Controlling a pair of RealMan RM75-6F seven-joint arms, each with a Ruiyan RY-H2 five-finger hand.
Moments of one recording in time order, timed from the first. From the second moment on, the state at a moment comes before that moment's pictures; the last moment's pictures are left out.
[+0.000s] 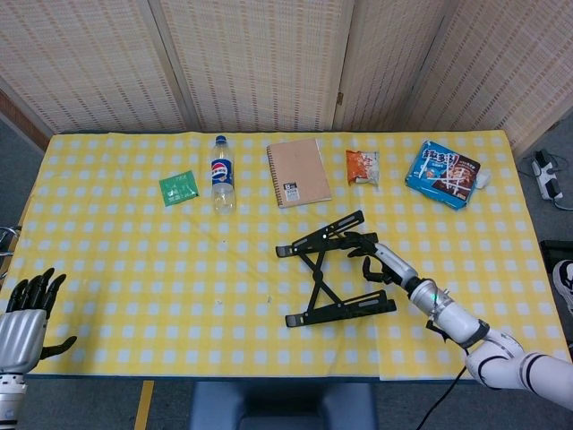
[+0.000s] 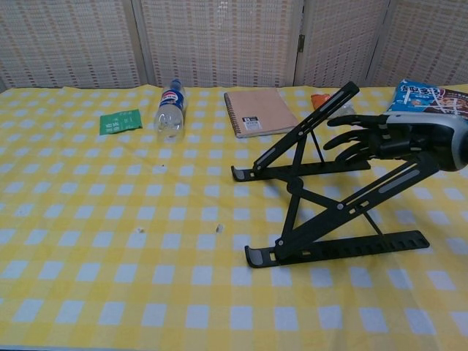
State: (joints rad) left arm -0.09 -1.13 -0.02 -1.66 1.44 1.44 0.20; right arm 0.70 -1.38 0.05 -1.29 -1.58 0.76 1.19
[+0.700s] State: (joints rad) left arm -0.09 -1.12 -0.02 -1.65 1.44 1.44 0.19; right arm 0.84 -1.51 0.04 -1.22 -1.61 0.74 1.25
